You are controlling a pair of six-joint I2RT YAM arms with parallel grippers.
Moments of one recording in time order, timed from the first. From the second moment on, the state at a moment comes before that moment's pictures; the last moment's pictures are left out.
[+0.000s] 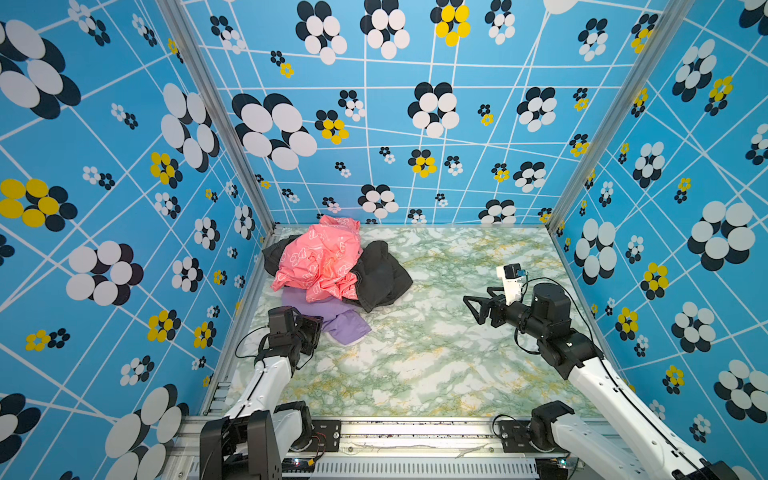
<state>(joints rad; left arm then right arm) 0.18 1.08 0.35 -0.06 0.36 -1.21 0.32 0.86 0.64 -0.17 -0.35 0.18</state>
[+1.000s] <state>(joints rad) 0.18 1.17 0.49 0.00 0.40 -1.17 0.39 0.88 0.64 -0.17 -0.35 0.12</state>
